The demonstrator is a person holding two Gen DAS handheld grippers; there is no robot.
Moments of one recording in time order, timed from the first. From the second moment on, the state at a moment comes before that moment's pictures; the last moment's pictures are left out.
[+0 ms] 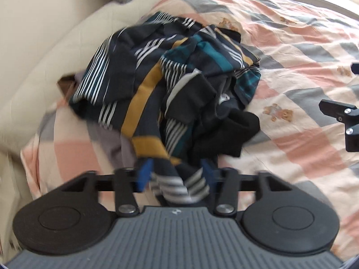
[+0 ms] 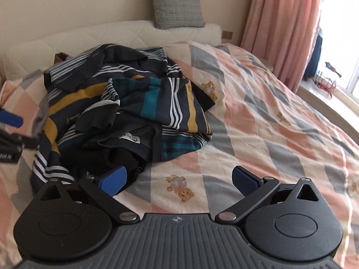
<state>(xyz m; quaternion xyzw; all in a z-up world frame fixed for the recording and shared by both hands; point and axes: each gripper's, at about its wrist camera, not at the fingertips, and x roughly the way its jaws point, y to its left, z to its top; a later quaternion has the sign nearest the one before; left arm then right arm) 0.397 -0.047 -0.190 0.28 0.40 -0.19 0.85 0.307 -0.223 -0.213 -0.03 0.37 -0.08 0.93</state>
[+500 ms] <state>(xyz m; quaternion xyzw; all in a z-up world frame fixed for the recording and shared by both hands) 0.469 -0.077 -0.217 0.37 0.30 -0.26 0.84 0.395 -0.327 -0.331 0.52 0.35 -0.03 0.78</state>
